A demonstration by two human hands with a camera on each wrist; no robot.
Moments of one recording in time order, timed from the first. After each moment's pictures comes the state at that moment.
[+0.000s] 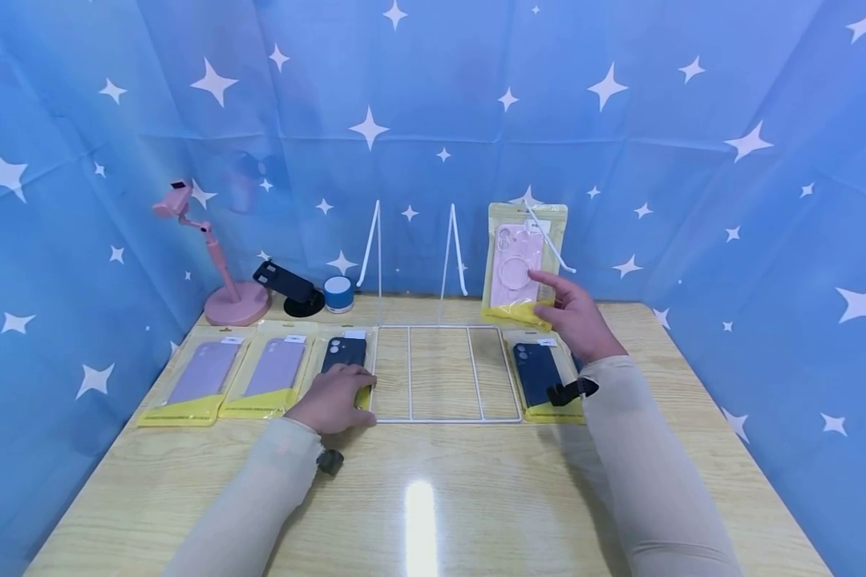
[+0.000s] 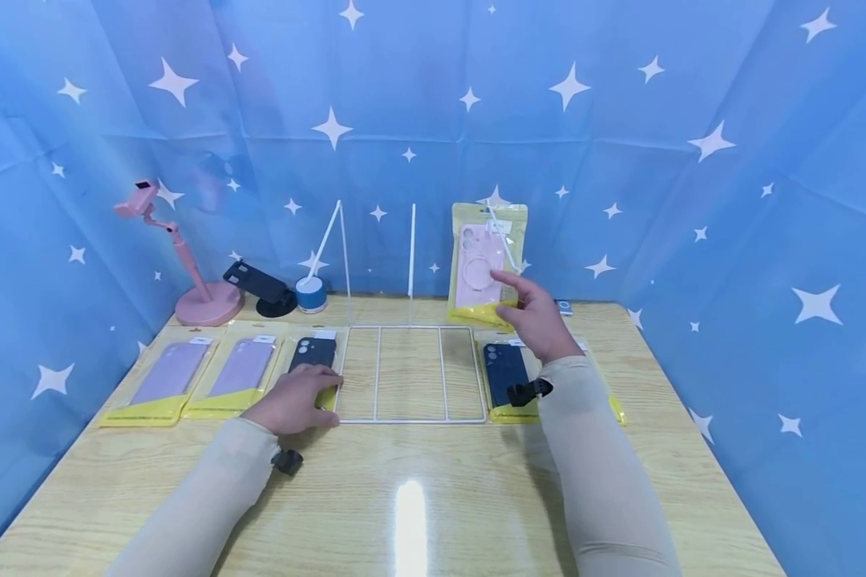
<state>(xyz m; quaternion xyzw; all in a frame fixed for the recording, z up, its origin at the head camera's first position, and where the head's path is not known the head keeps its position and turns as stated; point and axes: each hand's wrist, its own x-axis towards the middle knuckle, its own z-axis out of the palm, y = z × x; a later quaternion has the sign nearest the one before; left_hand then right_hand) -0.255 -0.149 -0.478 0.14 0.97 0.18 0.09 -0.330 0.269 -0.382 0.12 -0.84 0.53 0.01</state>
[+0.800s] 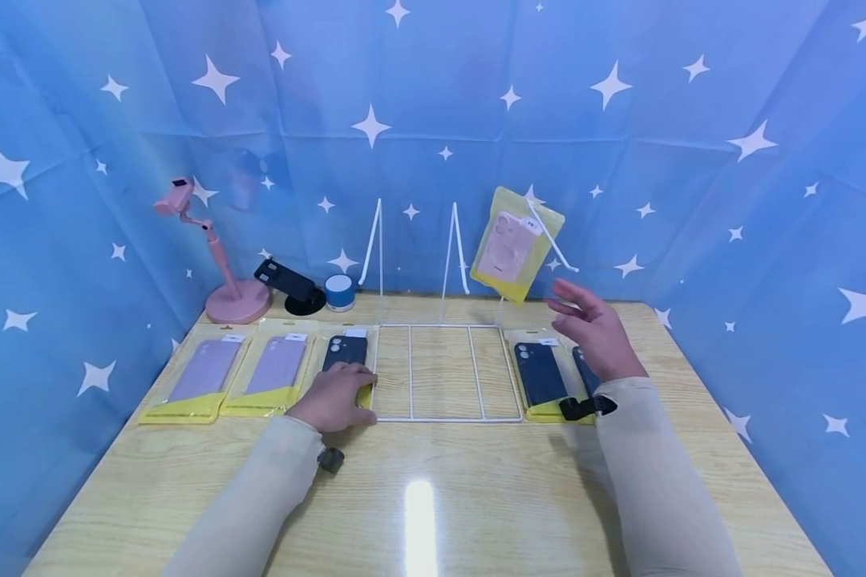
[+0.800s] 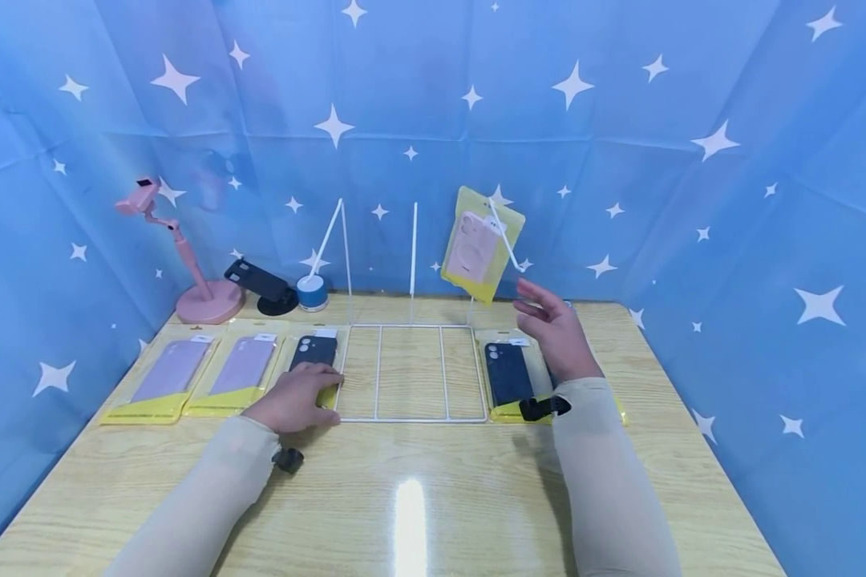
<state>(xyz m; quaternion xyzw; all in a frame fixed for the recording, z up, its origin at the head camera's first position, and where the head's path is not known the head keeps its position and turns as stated) -0.254 -0.149 -0.475 0.14 0.97 0.18 0.09 -0.309 0.292 -0.401 0.12 -0.78 0.62 0.02</state>
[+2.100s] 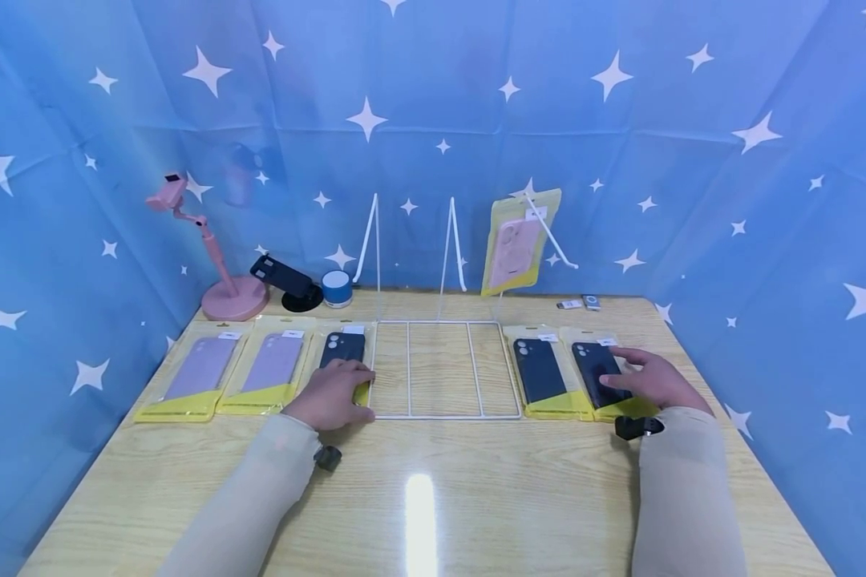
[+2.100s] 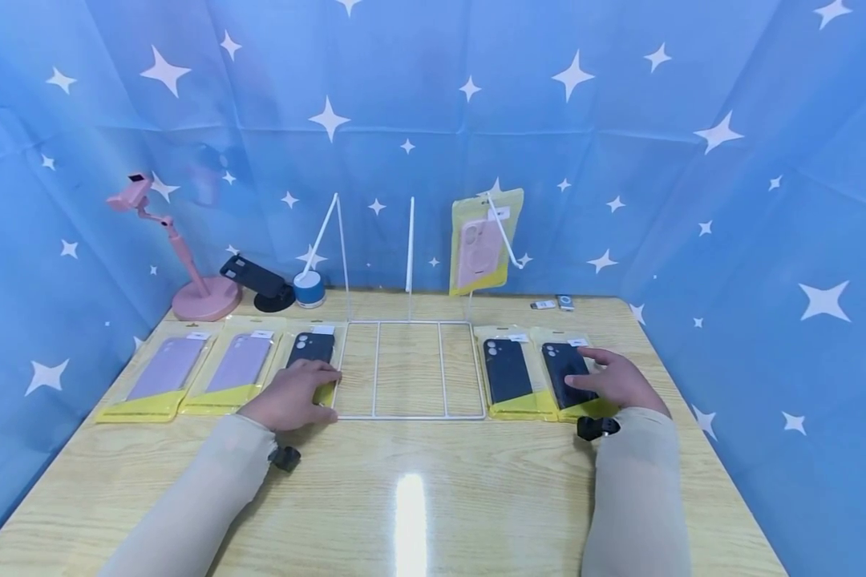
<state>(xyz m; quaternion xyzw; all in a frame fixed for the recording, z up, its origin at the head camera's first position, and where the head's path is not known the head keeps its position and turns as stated) -0.259 -0.150 -0.478 0.14 0.97 0.18 0.10 -0.286 0.406 -0.446 -0.02 -0.94 0.31 -0.16</state>
